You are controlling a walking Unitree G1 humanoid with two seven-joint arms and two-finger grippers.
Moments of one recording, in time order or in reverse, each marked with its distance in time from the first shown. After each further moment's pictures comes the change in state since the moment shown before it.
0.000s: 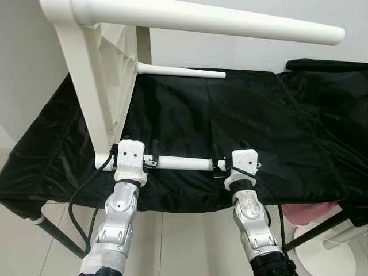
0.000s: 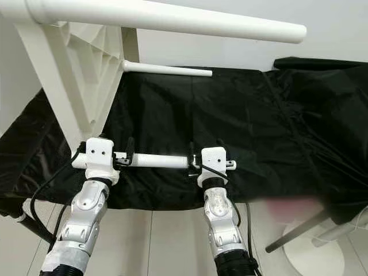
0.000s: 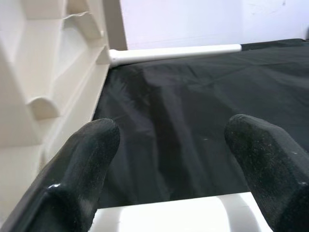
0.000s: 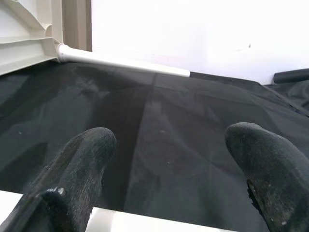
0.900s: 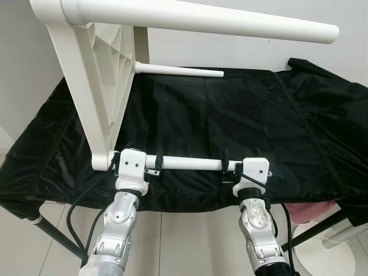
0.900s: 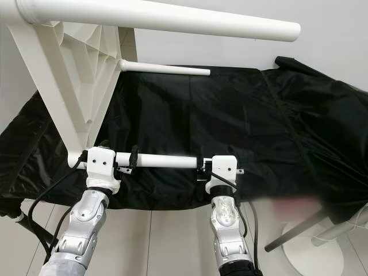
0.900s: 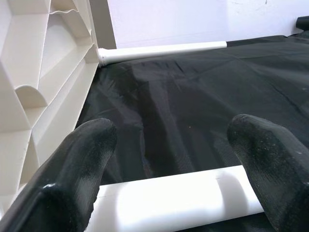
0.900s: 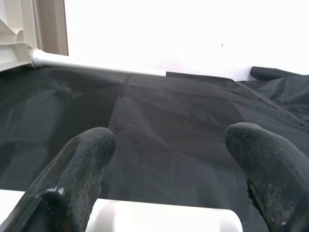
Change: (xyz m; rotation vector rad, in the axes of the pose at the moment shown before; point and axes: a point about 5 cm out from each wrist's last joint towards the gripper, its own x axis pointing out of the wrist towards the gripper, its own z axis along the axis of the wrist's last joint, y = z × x) left arm -0.016 -0.005 -0.006 -0.006 -0.007 -0.051; right arm -0.015 -0.018 -0.004 0.001 -0.022 -0.088
